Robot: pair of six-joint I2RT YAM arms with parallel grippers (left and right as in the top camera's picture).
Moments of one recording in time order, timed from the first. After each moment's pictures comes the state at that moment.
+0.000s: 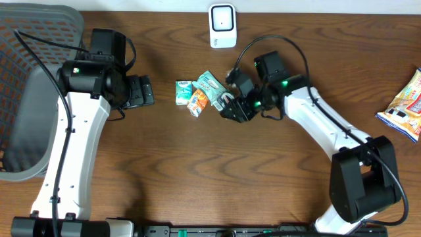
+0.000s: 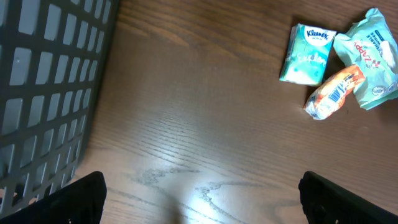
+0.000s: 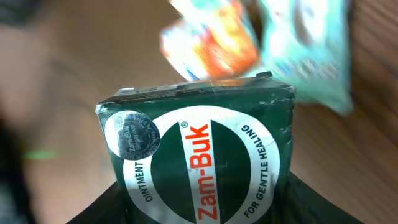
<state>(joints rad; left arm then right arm) -0.08 1.52 1.55 -1.29 -0.09 -0.29 0.36 1.81 1.28 -0.59 -0.68 -0.21</state>
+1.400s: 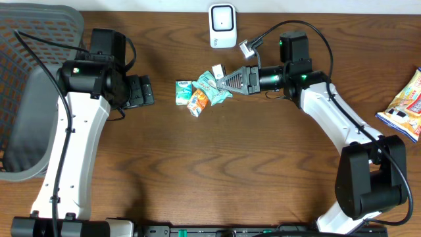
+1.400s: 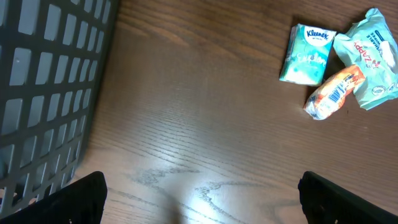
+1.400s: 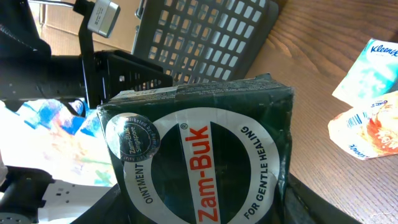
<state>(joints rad) -0.08 1.52 1.55 -1.29 -0.09 -0.29 0.25 1.81 1.28 -0.18 -1.28 0.46</state>
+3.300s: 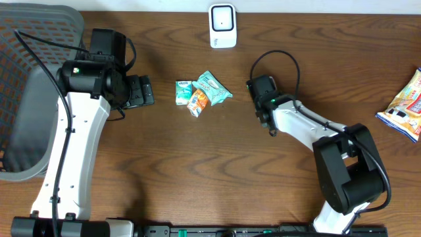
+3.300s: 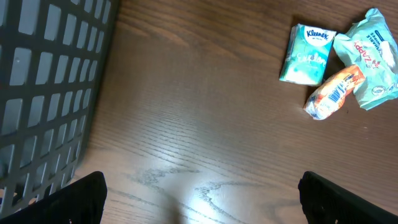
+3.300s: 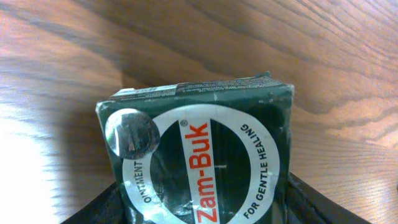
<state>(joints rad) -0.08 1.52 1.55 -1.29 -0.09 -0.29 0.43 1.89 1.09 -0.46 0.51 -0.01</state>
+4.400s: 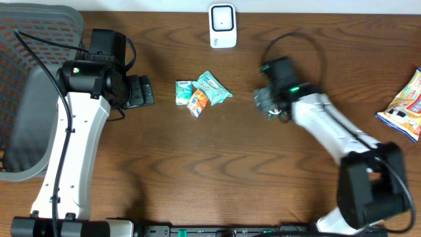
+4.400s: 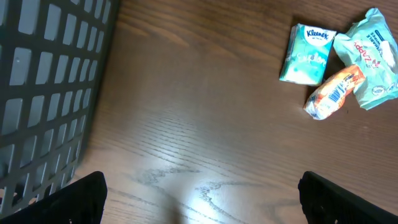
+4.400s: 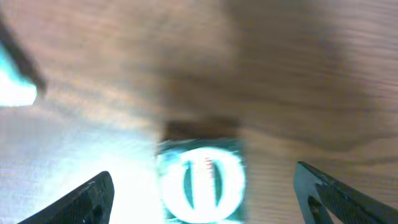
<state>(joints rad) -0.08 1.52 1.55 -1.29 -0.09 -0.29 0.30 1.76 1.17 -0.50 0.15 0.04</state>
